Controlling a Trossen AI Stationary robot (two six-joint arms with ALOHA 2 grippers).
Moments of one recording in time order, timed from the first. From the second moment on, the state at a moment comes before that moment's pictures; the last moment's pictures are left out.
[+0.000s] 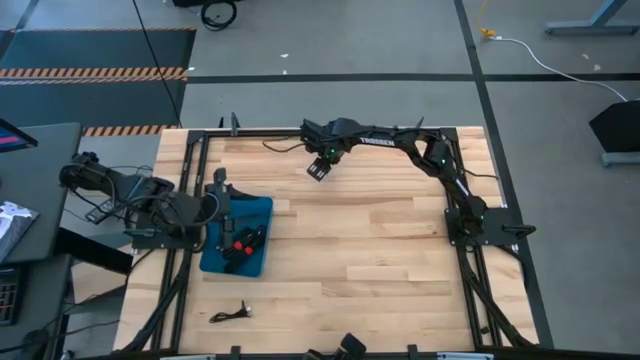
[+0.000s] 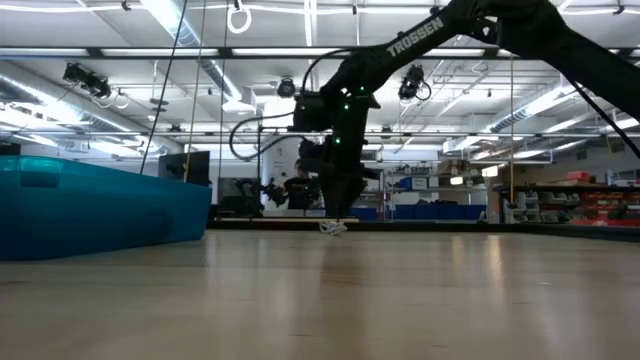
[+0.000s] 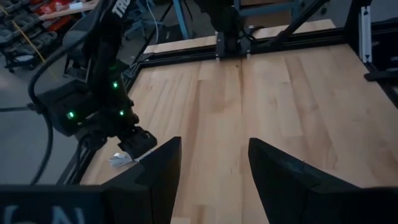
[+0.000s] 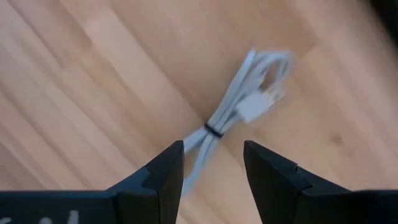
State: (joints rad) left arm -0.43 0.86 0.97 -0.58 -0.62 -0.07; right arm -0.43 2.29 1.92 -0.96 0.08 0.25
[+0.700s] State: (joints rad) left arm -0.47 0.86 0.97 -0.59 -0.64 -0.11; right arm -0.38 2.32 1.92 -1.07 0.07 0.15
